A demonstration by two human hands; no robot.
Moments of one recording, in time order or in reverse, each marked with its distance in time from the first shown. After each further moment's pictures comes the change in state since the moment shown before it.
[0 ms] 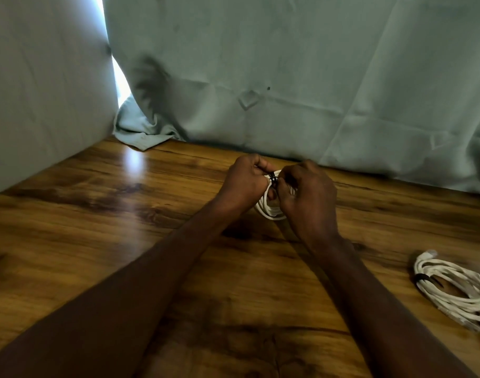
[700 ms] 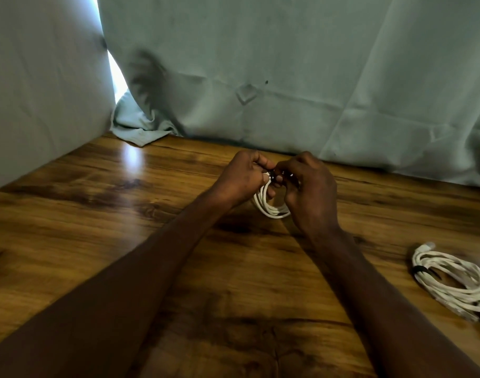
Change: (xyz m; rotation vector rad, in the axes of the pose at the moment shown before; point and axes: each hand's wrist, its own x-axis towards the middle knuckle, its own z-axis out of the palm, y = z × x) left_hand -0.006 0.008 -0.011 -0.034 -0.186 -0.004; right_hand 0.001 0.008 0.000 0.095 -0.024 -0.031
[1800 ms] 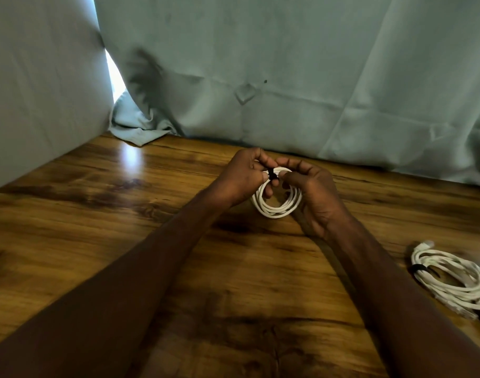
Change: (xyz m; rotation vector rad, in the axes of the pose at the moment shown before) left_hand 0.004 -0.002 0.000 0.007 -0.025 0.023; right_hand 0.008 0.001 0.000 1.144 -0.184 0.754
